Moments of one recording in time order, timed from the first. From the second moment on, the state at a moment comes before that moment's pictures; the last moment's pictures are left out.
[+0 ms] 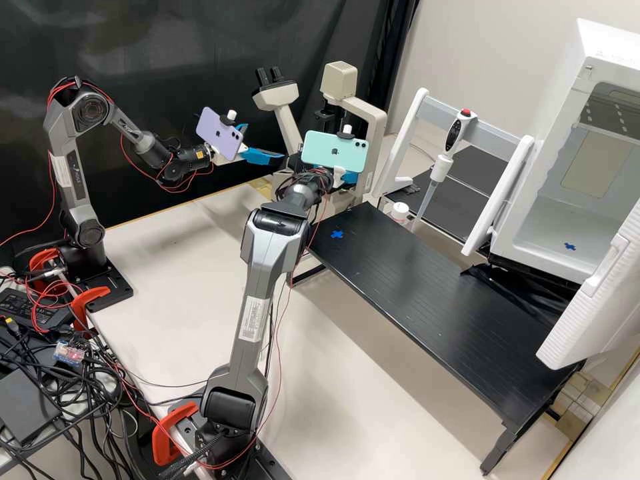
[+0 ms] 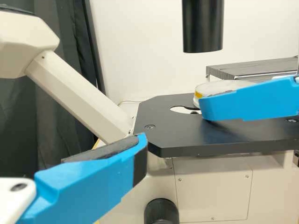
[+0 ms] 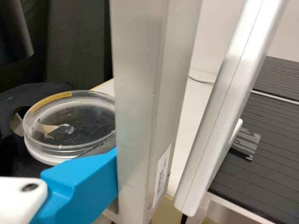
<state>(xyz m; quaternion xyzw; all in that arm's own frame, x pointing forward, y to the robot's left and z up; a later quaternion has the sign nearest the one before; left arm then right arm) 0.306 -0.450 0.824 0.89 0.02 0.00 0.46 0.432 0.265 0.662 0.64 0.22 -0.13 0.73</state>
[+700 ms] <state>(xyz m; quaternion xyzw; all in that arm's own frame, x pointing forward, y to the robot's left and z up) 0.306 -0.450 0.824 0.89 0.02 0.00 0.46 0.440 0.283 0.650 0.64 0.22 -0.12 0.73</state>
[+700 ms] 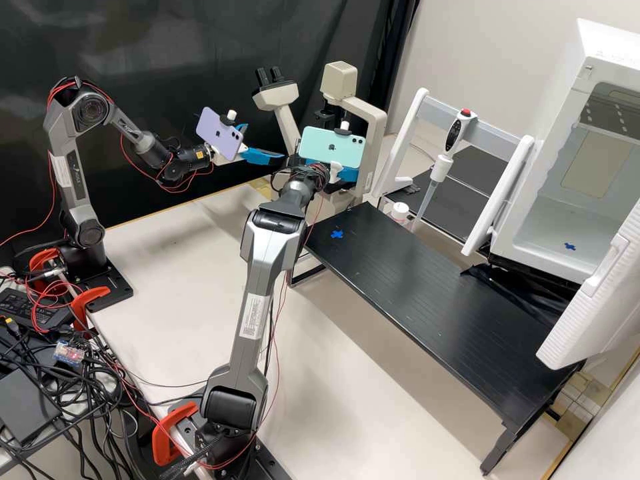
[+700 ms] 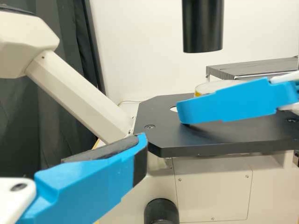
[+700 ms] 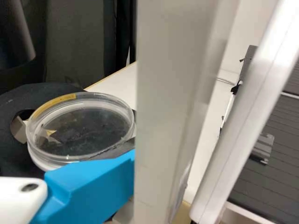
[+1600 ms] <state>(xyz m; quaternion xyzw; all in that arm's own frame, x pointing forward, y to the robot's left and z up) 0.306 -0.450 0.824 0.89 0.02 0.00 0.46 0.447 0.286 0.642 0.63 0.22 -0.12 0.73</state>
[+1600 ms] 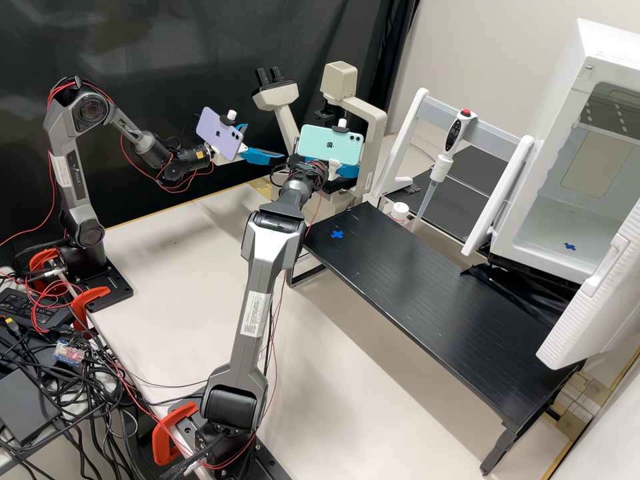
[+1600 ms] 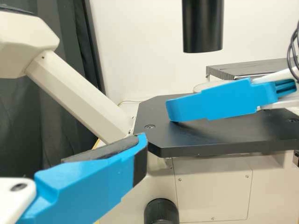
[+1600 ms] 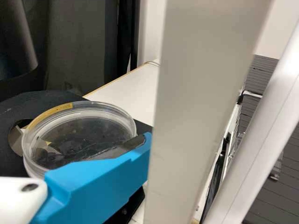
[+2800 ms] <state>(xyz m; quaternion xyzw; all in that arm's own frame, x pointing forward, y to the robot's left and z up) 0.306 -0.450 0.824 0.89 0.02 0.00 0.46 0.449 0.282 0.636 0.64 0.22 -0.12 0.73</state>
